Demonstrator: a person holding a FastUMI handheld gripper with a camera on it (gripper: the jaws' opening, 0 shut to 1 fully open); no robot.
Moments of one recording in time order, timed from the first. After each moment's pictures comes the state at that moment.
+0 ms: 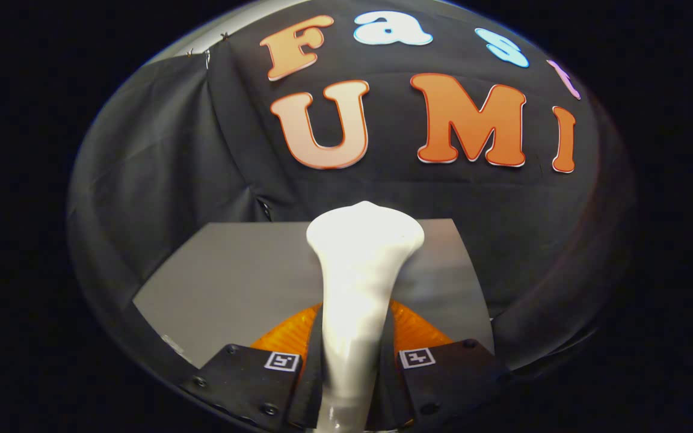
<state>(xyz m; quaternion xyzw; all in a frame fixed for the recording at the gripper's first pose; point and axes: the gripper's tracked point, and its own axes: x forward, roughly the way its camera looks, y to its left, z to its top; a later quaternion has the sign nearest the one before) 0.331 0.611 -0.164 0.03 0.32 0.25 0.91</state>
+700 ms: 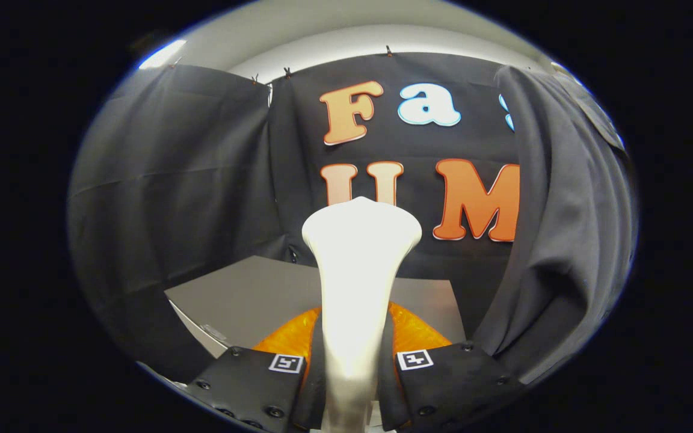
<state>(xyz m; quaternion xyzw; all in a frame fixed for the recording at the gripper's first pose) 0.250 0.598 -0.070 0.01 0.14 0.31 0.94</state>
